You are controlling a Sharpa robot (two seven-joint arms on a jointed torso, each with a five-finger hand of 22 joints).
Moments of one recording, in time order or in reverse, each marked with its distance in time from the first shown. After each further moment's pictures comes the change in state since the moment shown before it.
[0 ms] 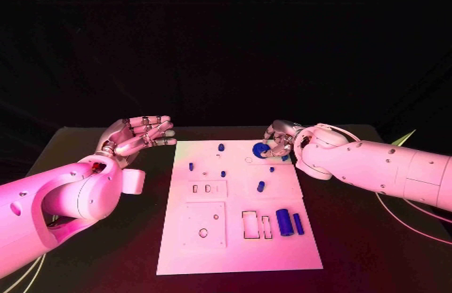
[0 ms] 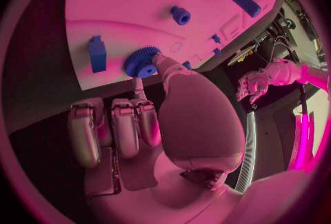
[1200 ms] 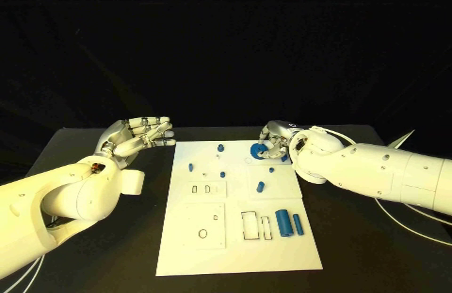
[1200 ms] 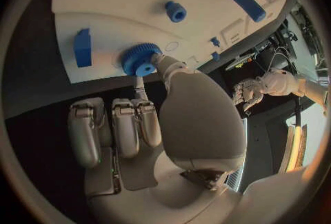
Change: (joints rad) left arm 0.000 0.000 0.000 -0.003 0.000 0.002 -0.003; left_hand 0.000 0.000 0.003 -0.003 0.000 0.000 0.000 0.000 0.000 0.000 0.000 0.000 0.000 0.000 0.000 0.000 0.003 0.000 -0.004 -0.004 0.005 0.002; right arm -0.008 0.008 -0.002 0.035 -0.108 -0.058 -0.022; right_hand 0.023 0.017 0.100 -0.019 0.017 0.077 -0.020 0.013 0.000 0.000 -0.018 0.000 0.000 0.000 -0.015 0.000 0.000 0.000 0.000 -0.008 0.000 0.000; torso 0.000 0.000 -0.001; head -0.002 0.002
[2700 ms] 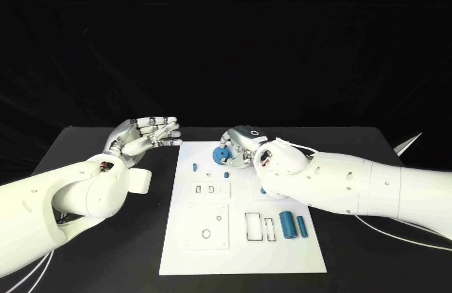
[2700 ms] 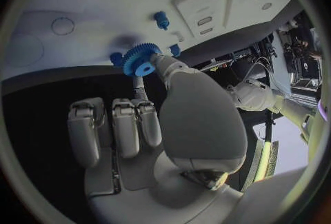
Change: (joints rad) left arm 0.000 0.017 0.000 -0.010 0.000 0.005 -0.001; left_hand 0.000 0.000 0.000 0.000 0.000 0.000 0.000 0.000 0.000 0.000 0.000 0.000 0.000 0.000 0.000 0.000 0.003 0.000 0.000 0.000 0.000 0.002; right arm -0.028 0.174 -0.006 0.048 -0.199 -0.127 -0.010; right_hand 0.004 -0.005 0.023 0.001 0.000 0.003 0.003 -0.002 0.004 0.004 -0.004 0.000 0.000 0.000 0.000 0.000 0.001 0.000 0.000 0.000 0.000 0.000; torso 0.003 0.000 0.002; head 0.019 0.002
